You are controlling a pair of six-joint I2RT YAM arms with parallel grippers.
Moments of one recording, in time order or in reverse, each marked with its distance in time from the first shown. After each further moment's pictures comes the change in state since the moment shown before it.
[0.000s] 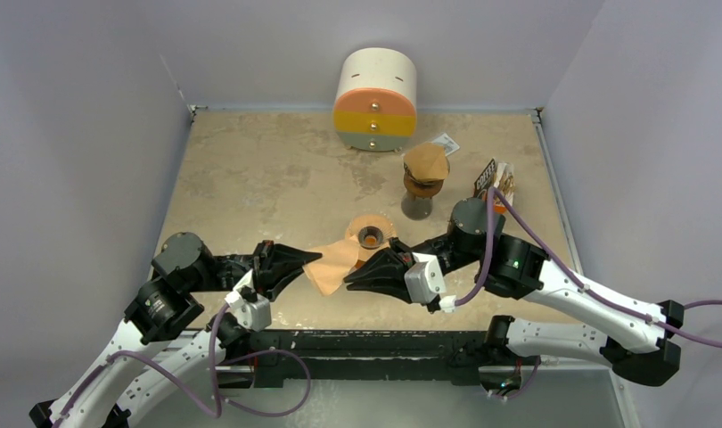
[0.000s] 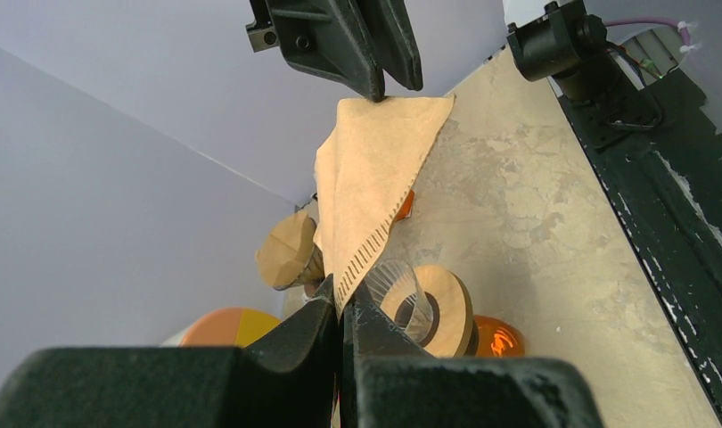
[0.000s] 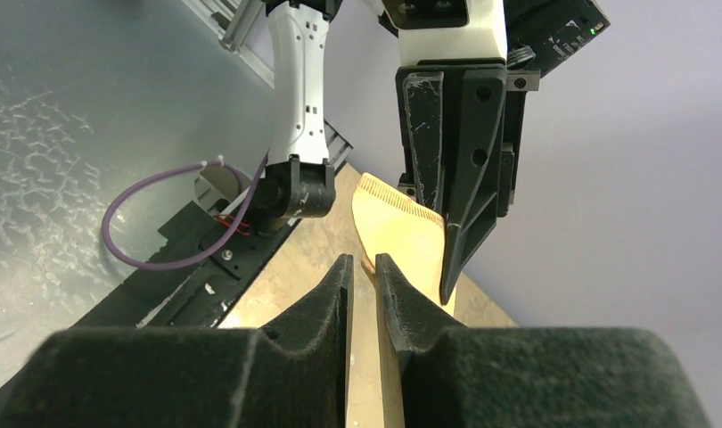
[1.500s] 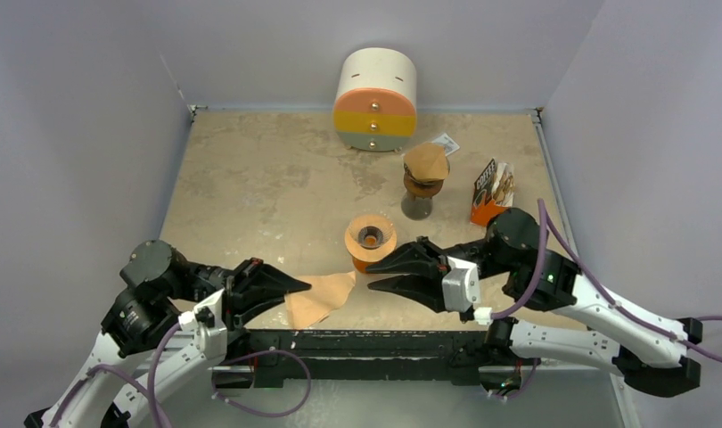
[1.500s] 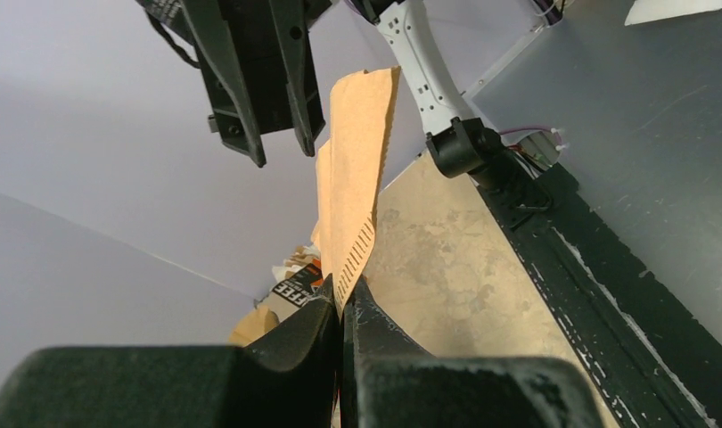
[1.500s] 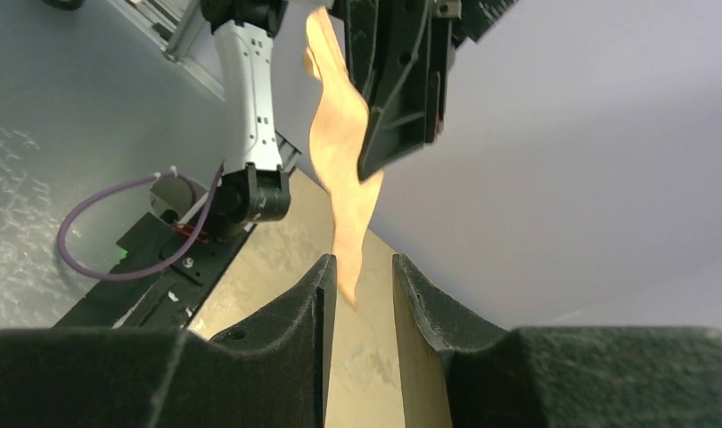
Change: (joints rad) left arm 0.000 -0.042 0.114 -0.056 0.250 -0.101; right arm 0.004 -0.175 -0.050 -0.004 0.133 0.031
